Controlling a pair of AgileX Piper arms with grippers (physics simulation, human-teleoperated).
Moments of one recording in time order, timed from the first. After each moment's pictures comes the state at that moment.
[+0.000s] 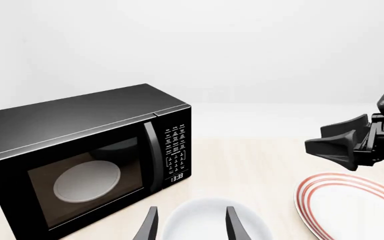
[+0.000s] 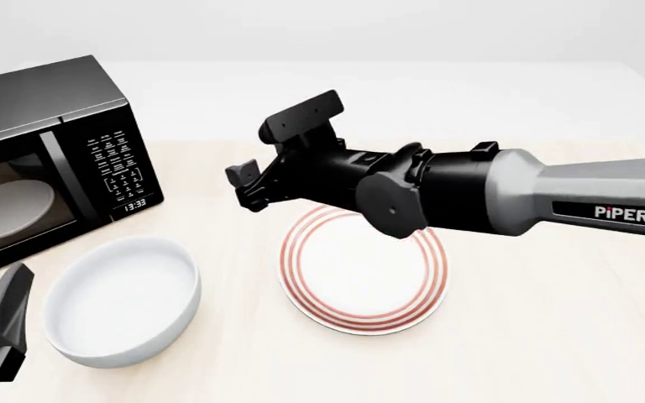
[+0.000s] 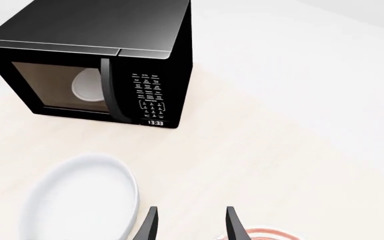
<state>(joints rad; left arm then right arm) 0.00 0.01 0.00 0.00 0.00 0.80 1.76 -1.17 -0.14 0.03</state>
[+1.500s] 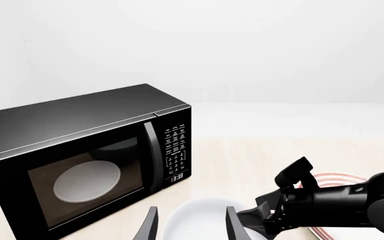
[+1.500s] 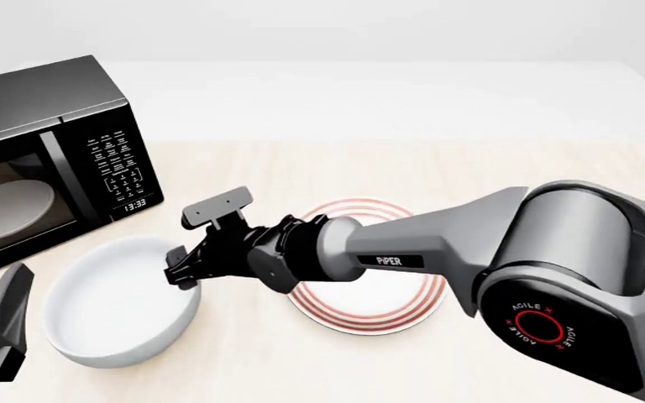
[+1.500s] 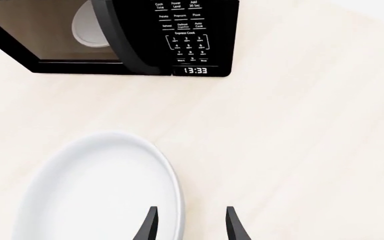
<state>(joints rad) 0.00 0.01 0.00 0.00 0.00 0.95 2.23 -1.49 -0.06 0.24</state>
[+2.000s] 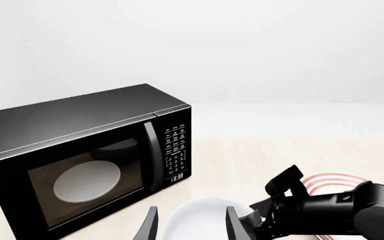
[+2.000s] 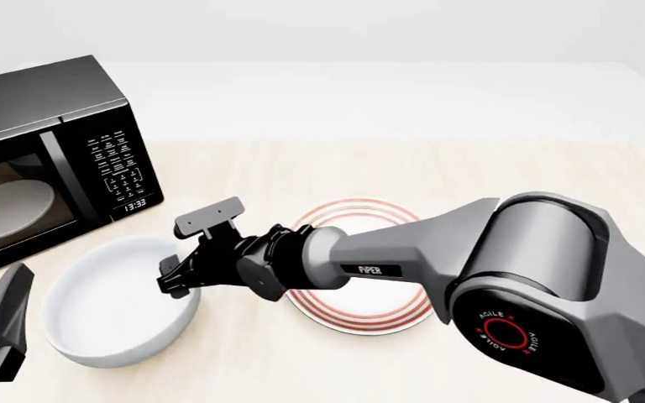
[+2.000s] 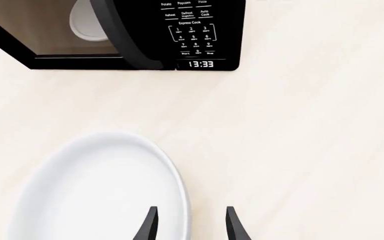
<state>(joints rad) 0.00 0.01 0.00 0.00 0.00 0.96 2.29 -1.54 -0.05 0.27</state>
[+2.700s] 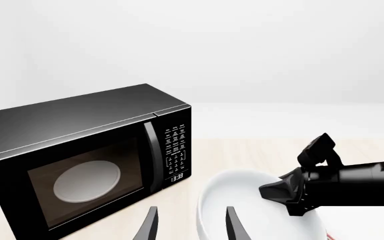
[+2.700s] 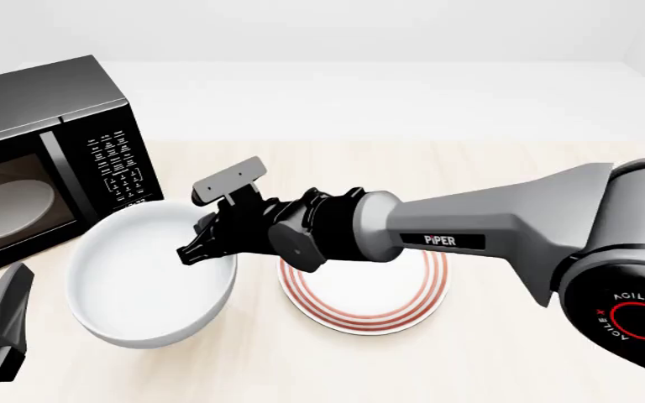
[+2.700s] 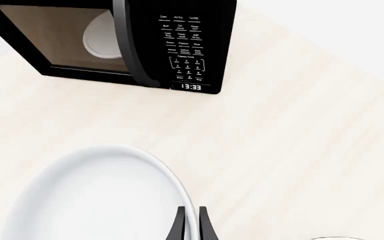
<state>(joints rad) 0.00 0.01 0.00 0.00 0.00 0.92 2.08 -1.40 -0.04 0.18</state>
